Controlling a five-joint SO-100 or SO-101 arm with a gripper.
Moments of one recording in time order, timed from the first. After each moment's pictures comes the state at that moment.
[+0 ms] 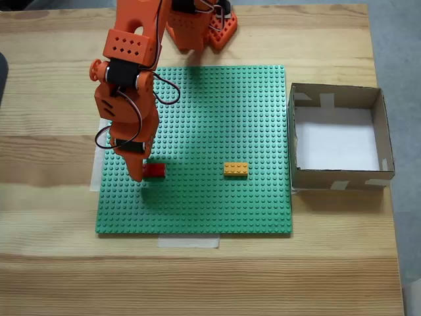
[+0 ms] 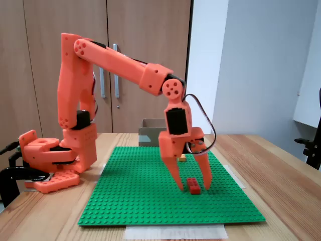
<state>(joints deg) 15.2 82.8 103.7 56.2 -7.2</state>
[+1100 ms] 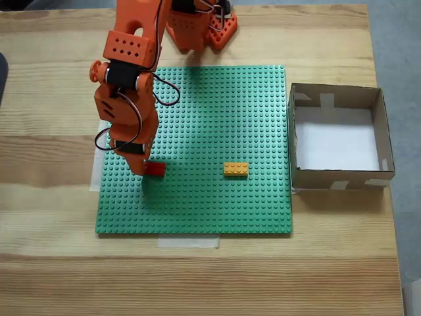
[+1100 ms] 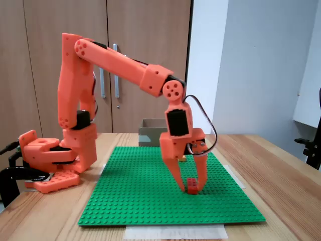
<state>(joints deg) 15.2 82.3 103.7 54.9 -7.7</state>
